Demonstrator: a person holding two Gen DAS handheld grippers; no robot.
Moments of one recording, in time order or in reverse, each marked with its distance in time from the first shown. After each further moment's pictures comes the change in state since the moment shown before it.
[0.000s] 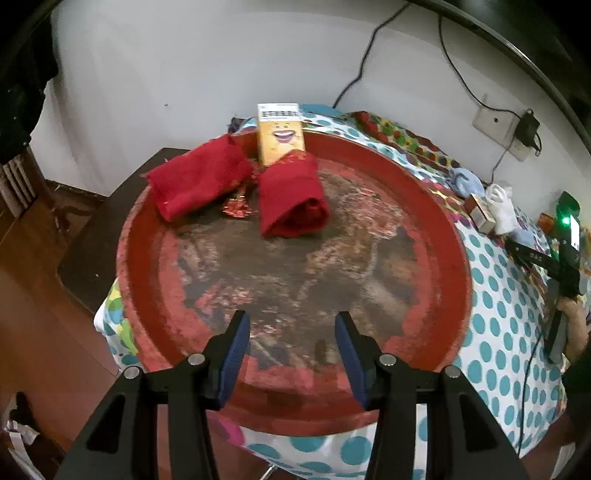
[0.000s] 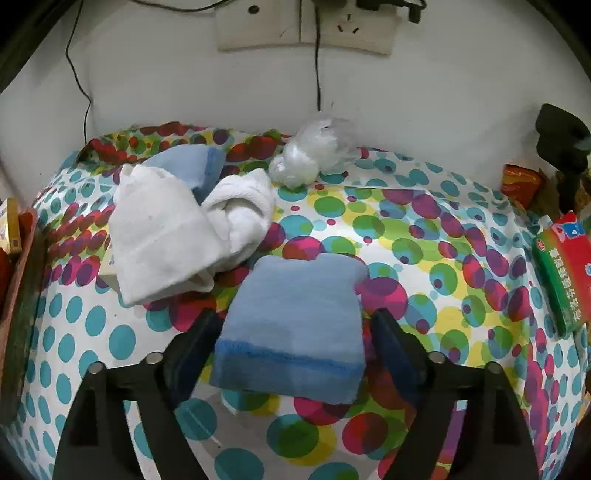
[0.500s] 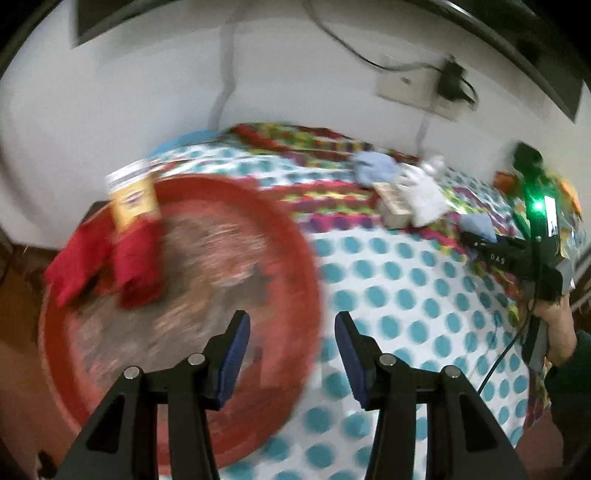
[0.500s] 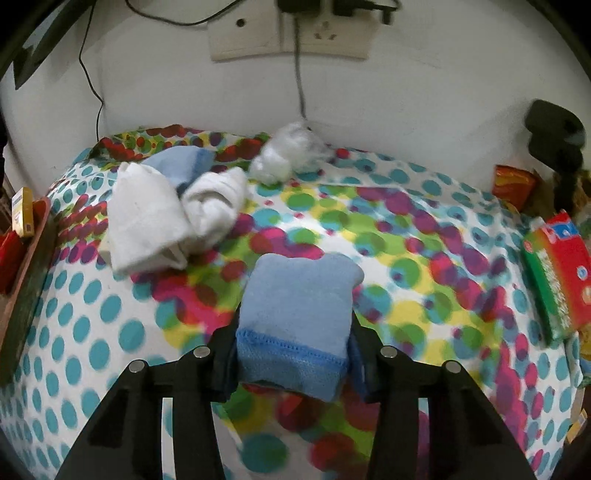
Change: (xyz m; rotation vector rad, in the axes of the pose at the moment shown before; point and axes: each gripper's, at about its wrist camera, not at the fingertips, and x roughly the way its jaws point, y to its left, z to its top) left arm 0.015 -0.157 0.045 0.235 0.021 -0.089; right arm -0.015 -0.034 -0.013 -0.039 -0.026 0.042
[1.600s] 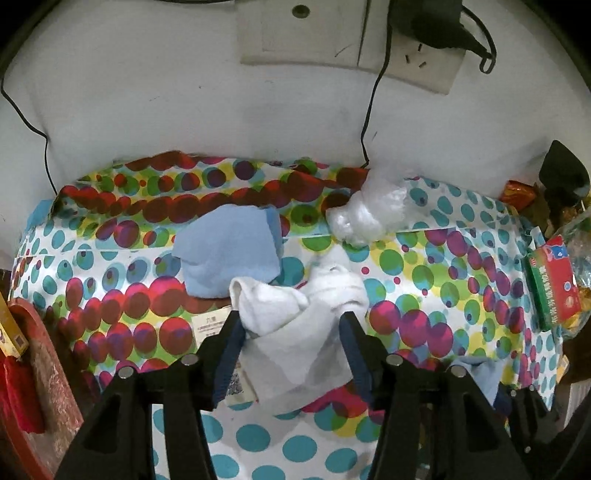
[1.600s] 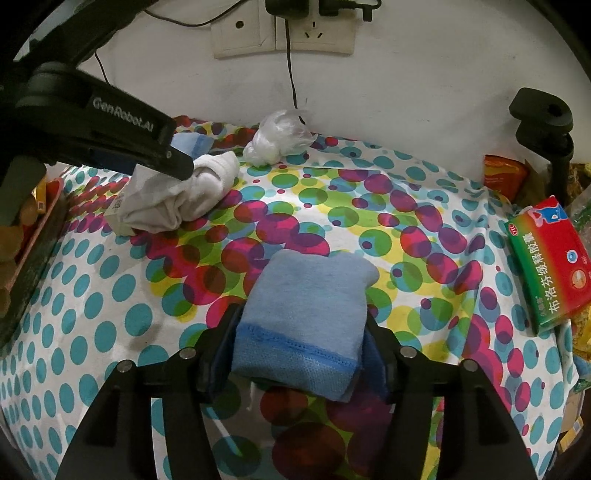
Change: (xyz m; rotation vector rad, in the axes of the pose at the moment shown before) left arm 0.154 -0.151 0.149 0.055 0.148 -0.021; right arm -0.021 -0.025 -0.025 -0.040 -0.002 0.045
